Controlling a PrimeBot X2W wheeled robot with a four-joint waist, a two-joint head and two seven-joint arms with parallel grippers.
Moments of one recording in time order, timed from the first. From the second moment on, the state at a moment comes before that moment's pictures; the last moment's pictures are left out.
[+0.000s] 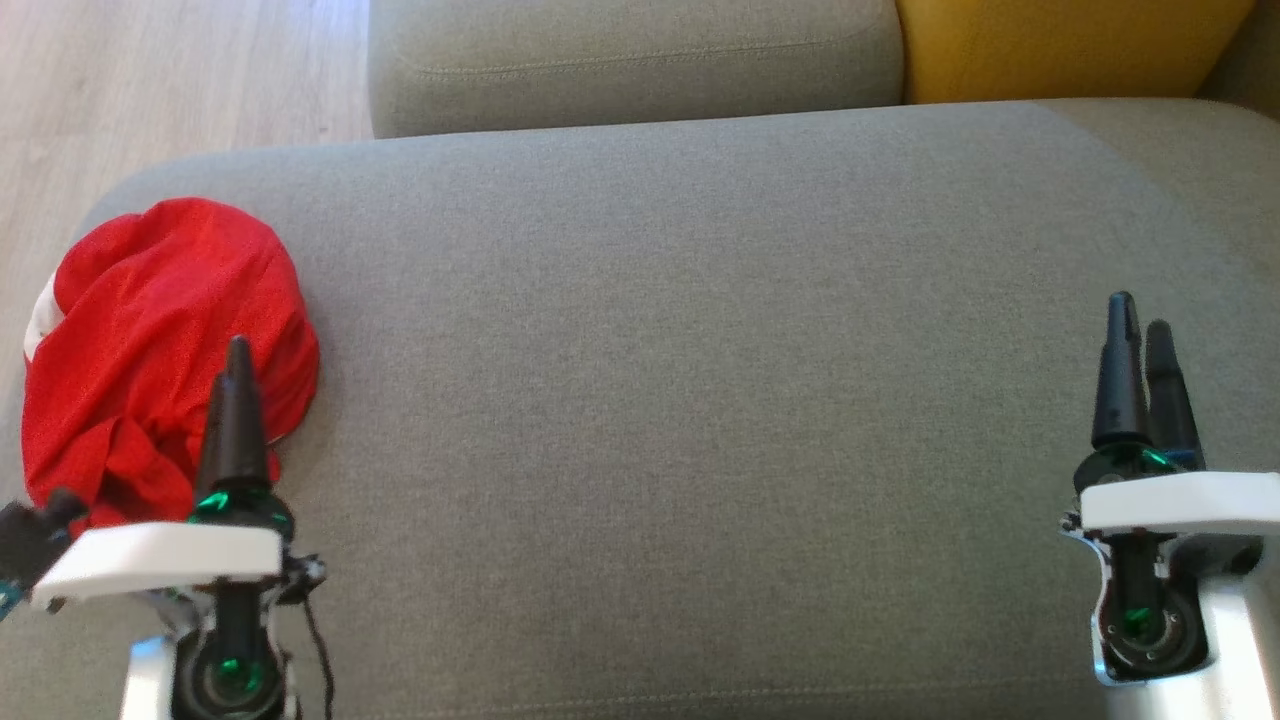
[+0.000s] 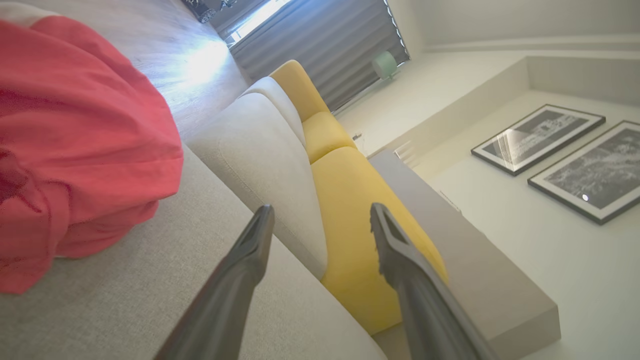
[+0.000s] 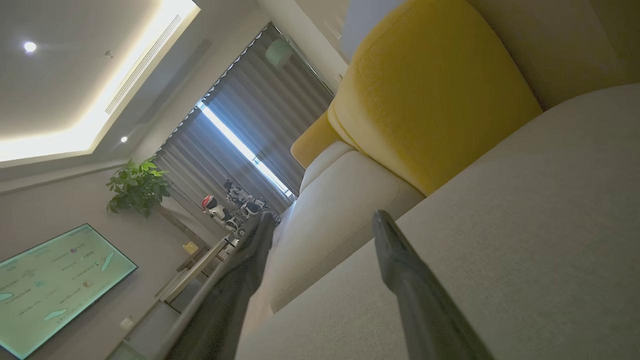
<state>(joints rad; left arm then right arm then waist) -0.05 0.03 0.06 0.05 -1.07 -0.09 -0.06 -0.10 -0.04 -0.07 0.10 0.82 0.13 -0.06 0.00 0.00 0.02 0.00</state>
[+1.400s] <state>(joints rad) -0.11 0.18 -0.38 0.07 -0.30 0.21 -0.18 -0.11 -0.04 0.02 0.11 0.03 0.13 -0.18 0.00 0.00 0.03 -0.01</state>
